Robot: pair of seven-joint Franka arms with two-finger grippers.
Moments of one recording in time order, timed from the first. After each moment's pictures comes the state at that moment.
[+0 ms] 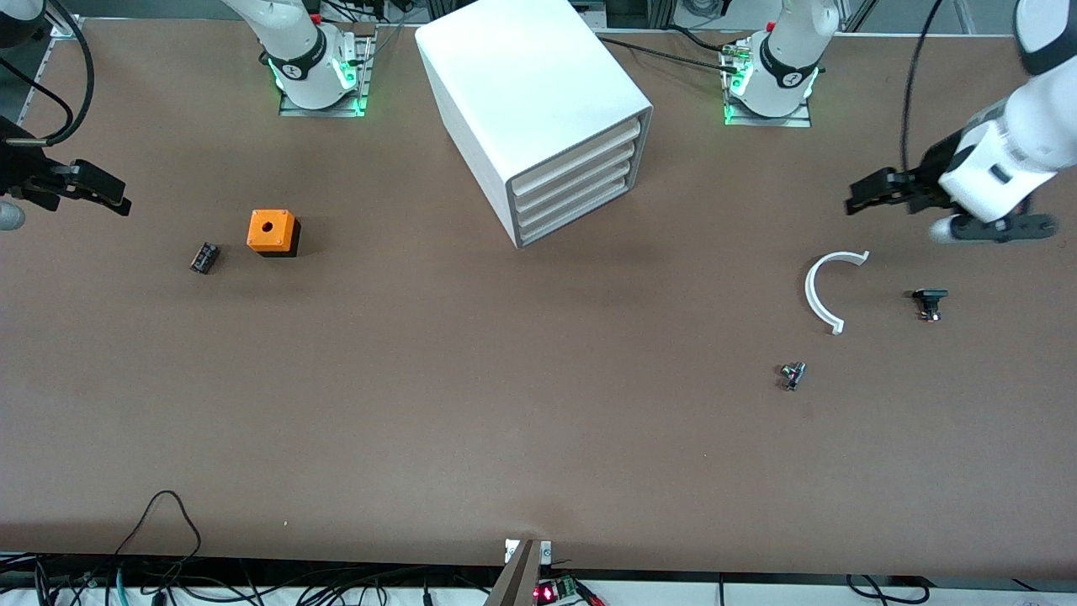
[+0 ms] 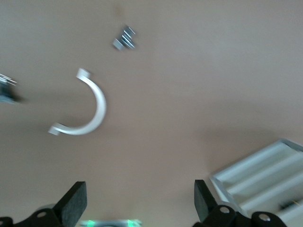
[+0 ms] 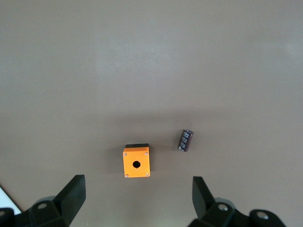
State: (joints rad) left arm 0.09 -0.02 -0.13 -1.81 -0.21 1.60 -0.11; right arm 0.00 -0.04 -0.08 -1.73 -0.04 1.66 -0.03
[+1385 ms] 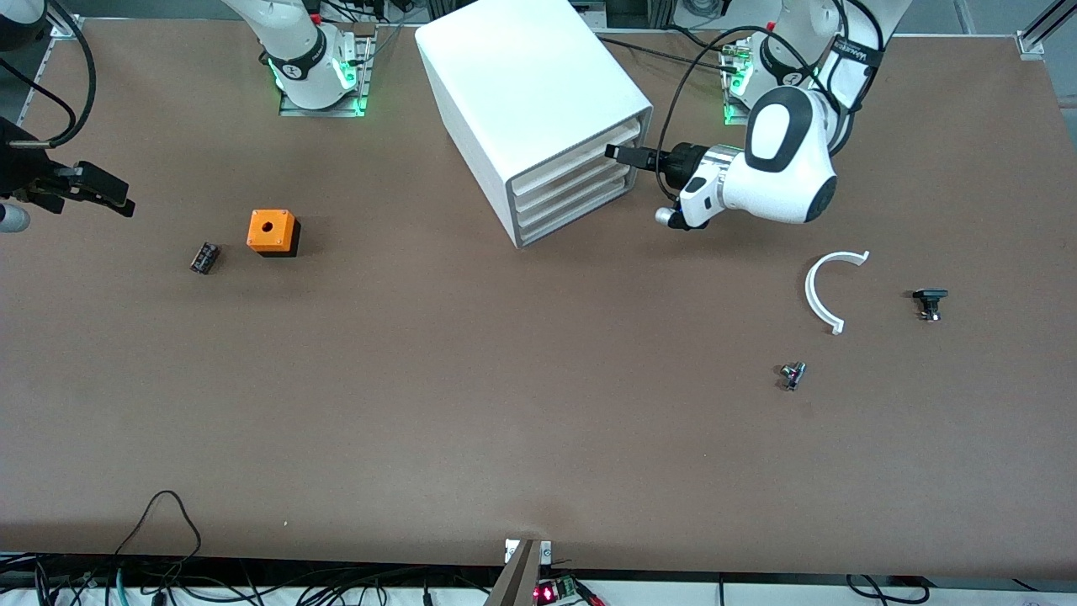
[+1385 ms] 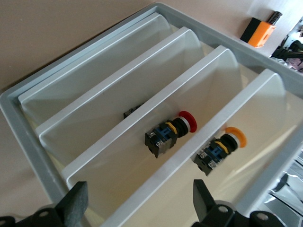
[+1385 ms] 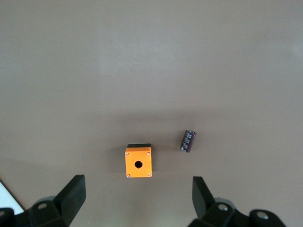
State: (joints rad) left arm 0.04 0.12 -0.47 -2.31 -1.04 1.87 0.08; right arm 0.00 -0.03 -0.08 -1.73 -0.03 1.66 -0.04
